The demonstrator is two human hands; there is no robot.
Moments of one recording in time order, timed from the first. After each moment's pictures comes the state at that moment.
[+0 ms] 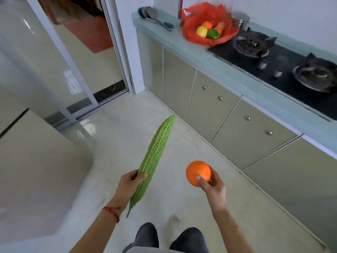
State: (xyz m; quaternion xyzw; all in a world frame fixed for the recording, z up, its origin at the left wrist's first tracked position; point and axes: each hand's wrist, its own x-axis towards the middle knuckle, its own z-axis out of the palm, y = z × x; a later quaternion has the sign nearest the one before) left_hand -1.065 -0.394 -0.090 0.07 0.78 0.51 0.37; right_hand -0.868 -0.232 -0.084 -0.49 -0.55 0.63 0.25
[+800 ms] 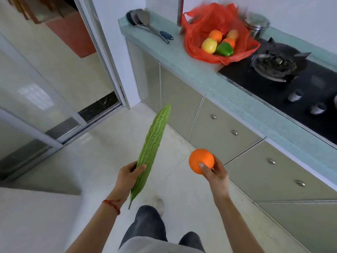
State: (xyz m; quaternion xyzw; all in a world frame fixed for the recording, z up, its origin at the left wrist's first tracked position) left_hand -1.306 -0.159 -0.095 0.06 0.78 0.50 0.37; right_hand -1.109 0.011 -0.101 -0.51 -0.52 0.63 0.26
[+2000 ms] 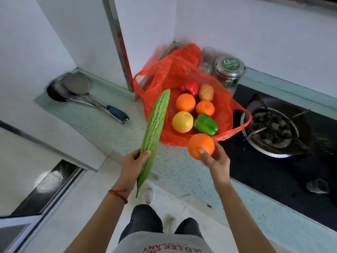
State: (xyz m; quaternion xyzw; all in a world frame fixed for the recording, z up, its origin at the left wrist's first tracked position) left_hand -1.589 0.329 -0.054 0.17 0.74 0.50 0.42; right_hand -1.376 0.427 -0.048 -0.54 -0.49 0.57 0.37
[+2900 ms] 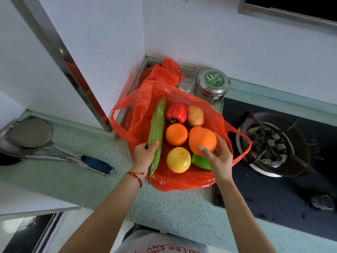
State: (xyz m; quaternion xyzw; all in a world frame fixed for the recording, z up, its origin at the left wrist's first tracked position) left_hand -1.649 0.543 -0.081 0.28 0.76 0.40 0.43; right_hand -1.437 0.547 -0.031 -0.60 -0.49 0.47 0.43
